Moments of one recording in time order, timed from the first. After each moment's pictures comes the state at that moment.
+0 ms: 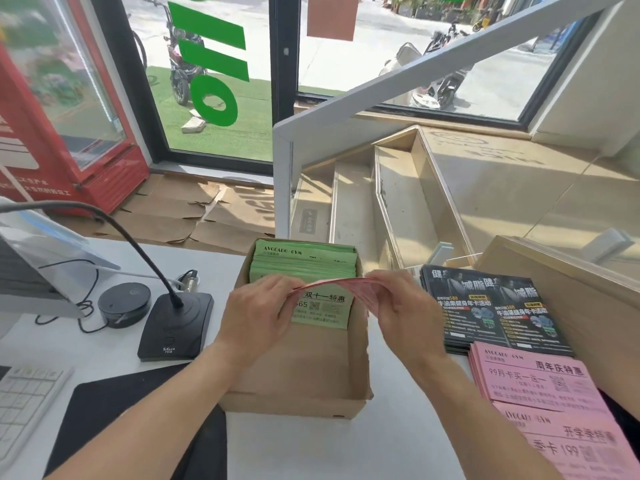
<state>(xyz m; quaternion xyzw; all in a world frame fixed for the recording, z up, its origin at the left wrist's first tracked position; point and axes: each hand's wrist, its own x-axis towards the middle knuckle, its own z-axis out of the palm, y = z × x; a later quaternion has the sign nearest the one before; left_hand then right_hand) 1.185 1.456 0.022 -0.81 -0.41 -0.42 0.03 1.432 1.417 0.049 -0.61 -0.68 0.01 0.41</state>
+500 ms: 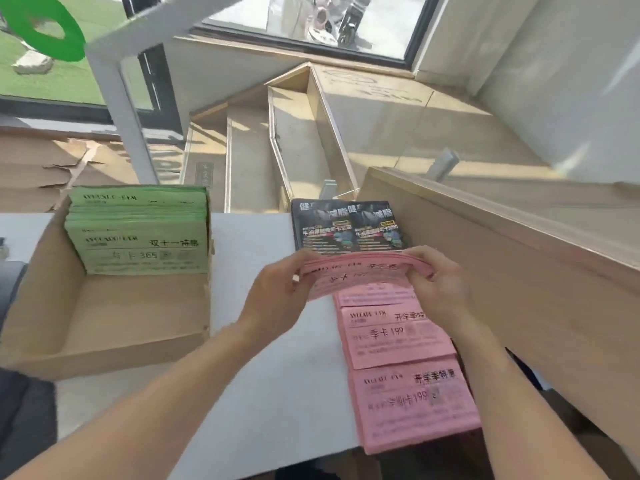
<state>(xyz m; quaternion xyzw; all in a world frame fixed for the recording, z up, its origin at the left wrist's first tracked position) 1.432 1.363 0.009 -0.76 -0.37 -0.38 -0.38 1.676 1.270 0.077 -0.72 -0.52 0.20 0.41</state>
